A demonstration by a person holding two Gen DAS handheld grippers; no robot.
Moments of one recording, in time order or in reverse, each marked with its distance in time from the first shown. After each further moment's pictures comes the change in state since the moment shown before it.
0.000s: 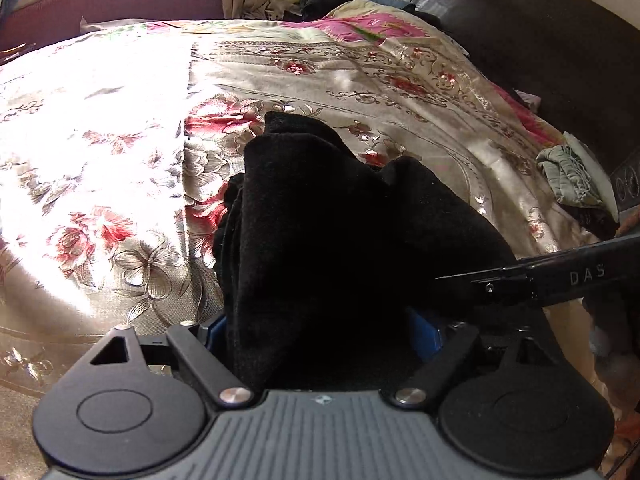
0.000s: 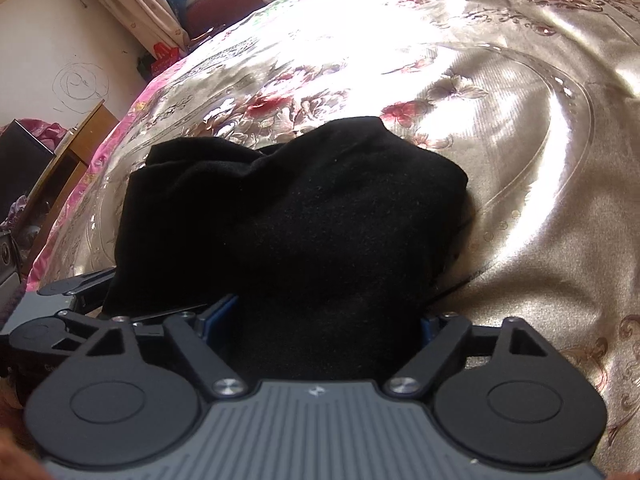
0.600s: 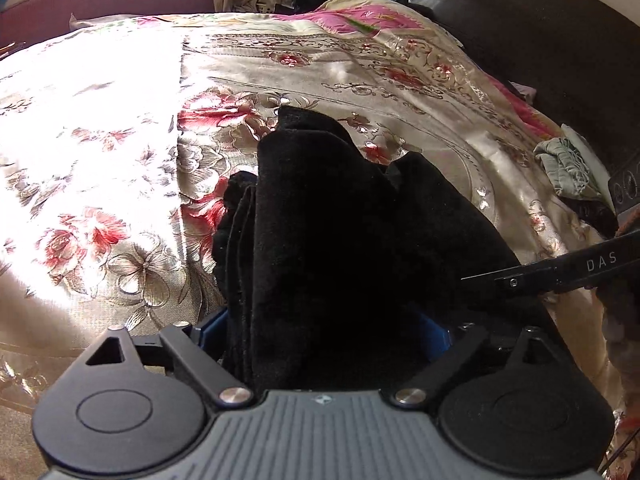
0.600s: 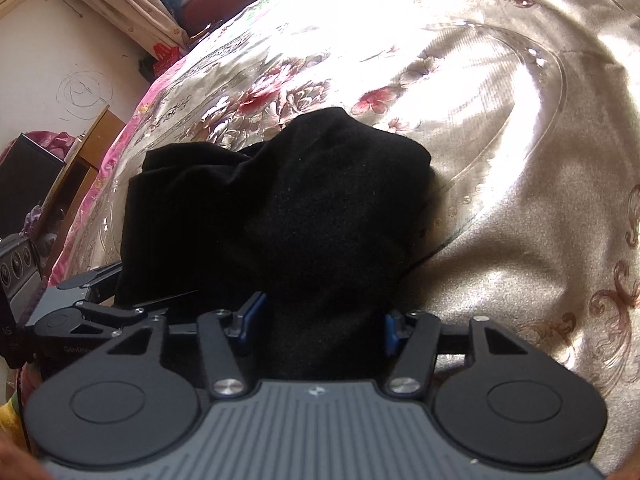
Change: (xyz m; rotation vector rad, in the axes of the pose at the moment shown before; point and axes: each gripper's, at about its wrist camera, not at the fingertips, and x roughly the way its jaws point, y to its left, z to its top) left arm 0.017 0.010 0.004 0.016 0.031 -0.024; right arm 0.005 -0.027 0.001 0.095 0.043 0.075
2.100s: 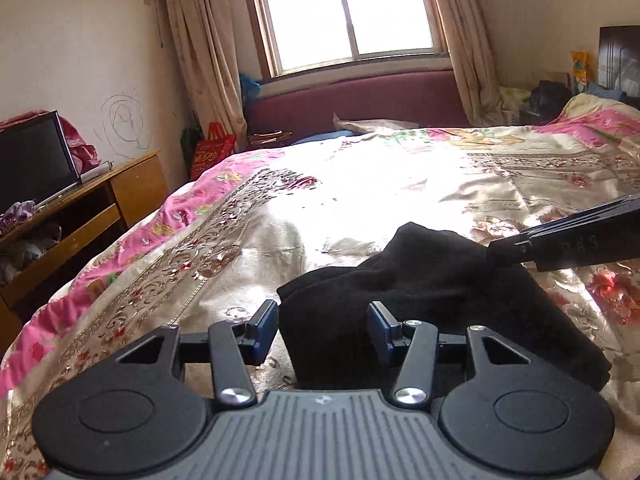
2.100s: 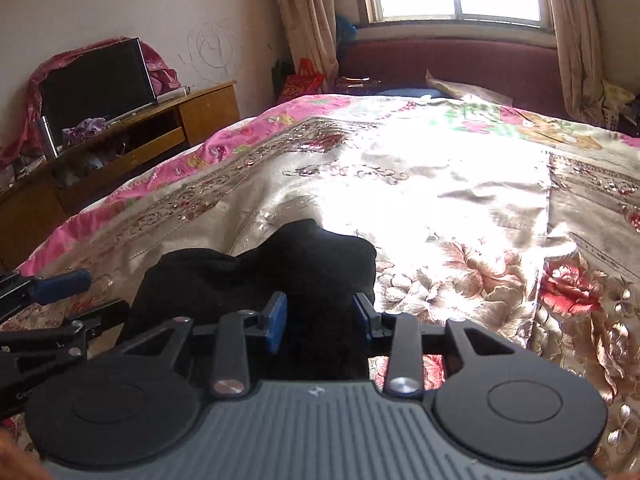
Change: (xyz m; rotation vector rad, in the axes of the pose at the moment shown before) left arm -0.175 0.144 -0.054 -0.109 -0.330 0.774; right arm 0.134 0.309 0.007 -0.654 -0.224 -0.002
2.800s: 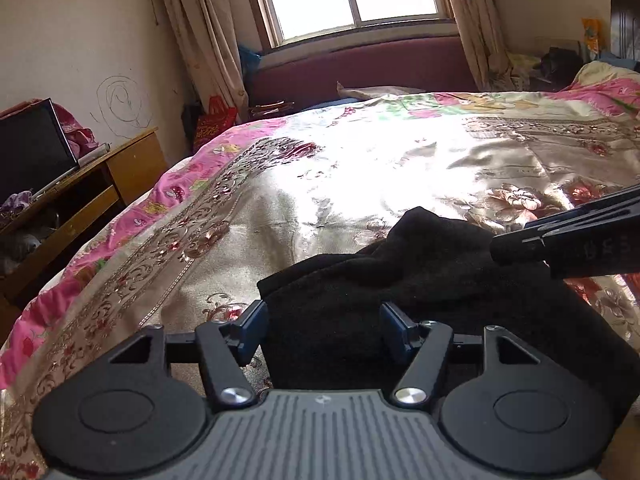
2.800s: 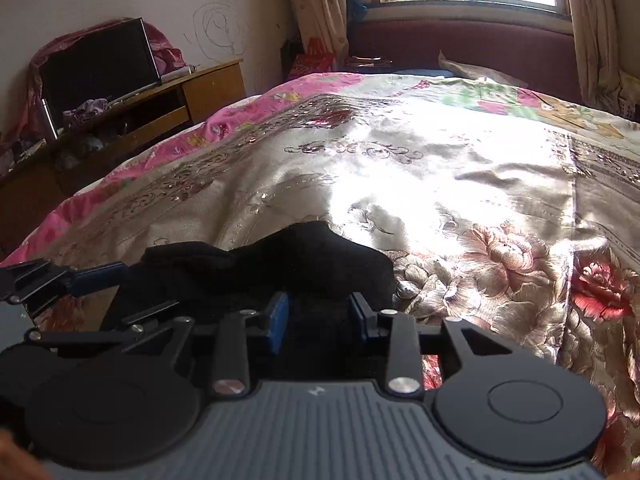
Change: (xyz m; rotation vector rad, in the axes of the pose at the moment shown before) left arm 0.025 -0.017 0.003 0.004 0.080 0.044; right arm 0.017 -0.014 -0.004 0.014 0.050 0.046
